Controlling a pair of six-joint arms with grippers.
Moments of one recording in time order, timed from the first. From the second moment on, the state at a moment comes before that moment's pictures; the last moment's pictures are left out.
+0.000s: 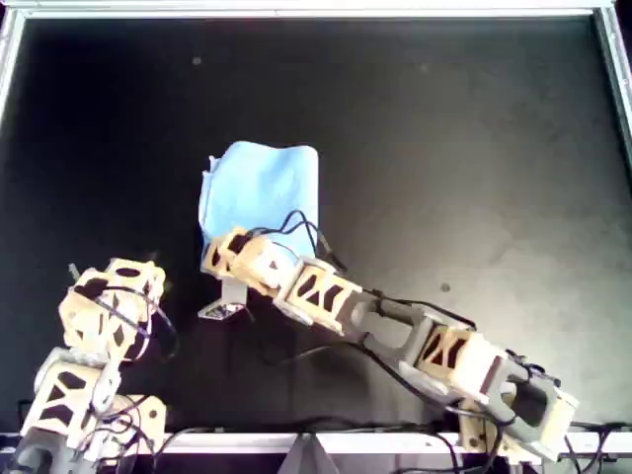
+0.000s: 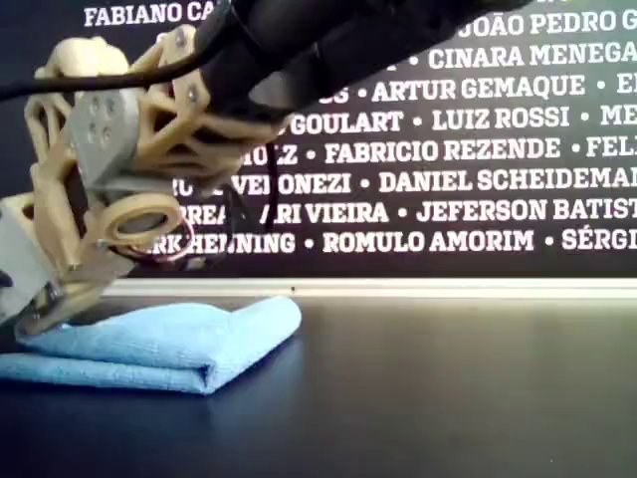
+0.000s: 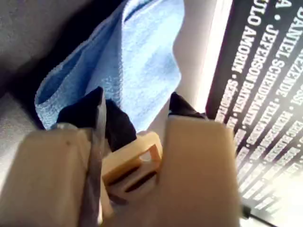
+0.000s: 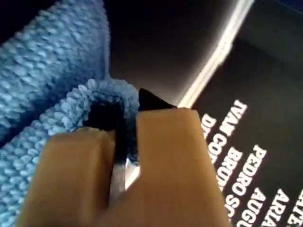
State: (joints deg) left arm -11.2 170.1 173.8 17.8 2.2 1.8; right arm 63.7 30.2 40.3 18.4 8.2 -12.4
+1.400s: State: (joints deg) left arm -11.2 170.1 173.8 17.8 2.0 1.8; right arm 26.1 93.4 89.1 25.7 8.3 -12.1
